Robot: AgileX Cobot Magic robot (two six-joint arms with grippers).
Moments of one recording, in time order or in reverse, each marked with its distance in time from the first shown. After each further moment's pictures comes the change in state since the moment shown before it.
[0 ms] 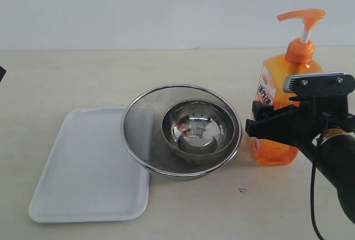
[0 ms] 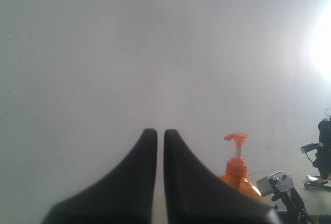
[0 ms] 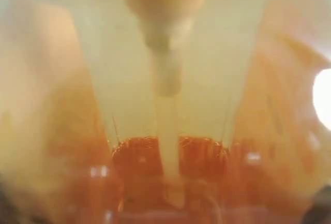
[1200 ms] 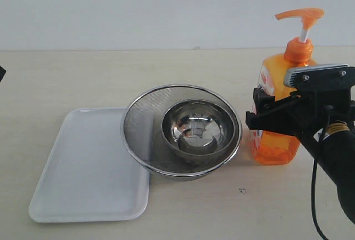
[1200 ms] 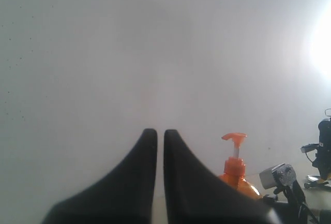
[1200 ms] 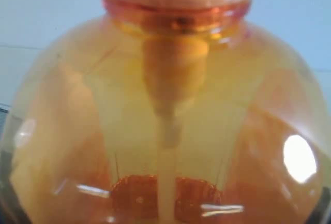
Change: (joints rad) left arm 0.000 0.000 0.000 0.000 0.000 0.000; right arm 0.000 0.000 0.002 -0.020 -0.110 -0.041
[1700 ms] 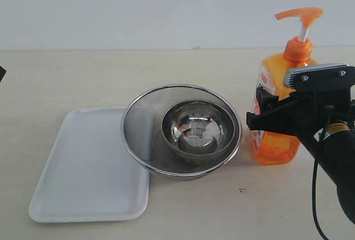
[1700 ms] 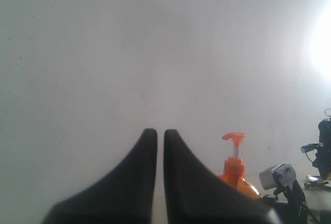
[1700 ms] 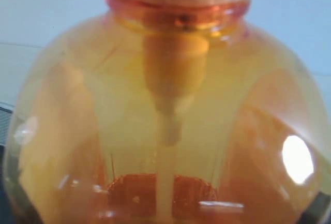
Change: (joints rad) left arm 0.000 0.000 0.000 0.000 0.000 -0.002; right arm 0.000 0.000 0.000 0.008 -0.004 -0.027
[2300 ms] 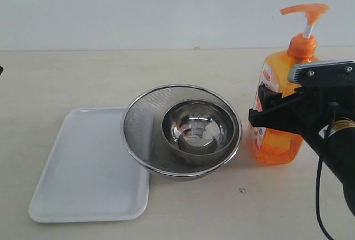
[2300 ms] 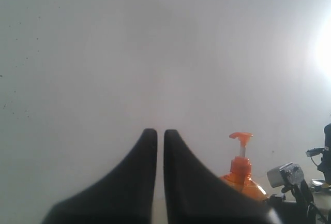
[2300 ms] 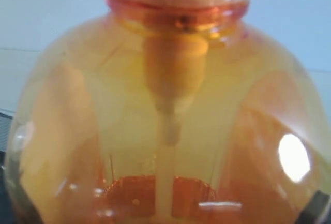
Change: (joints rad) left arm 0.000 0.000 0.000 -0.017 0.000 0.000; right arm 0.000 -0.057 0.002 0.013 0.048 0.001
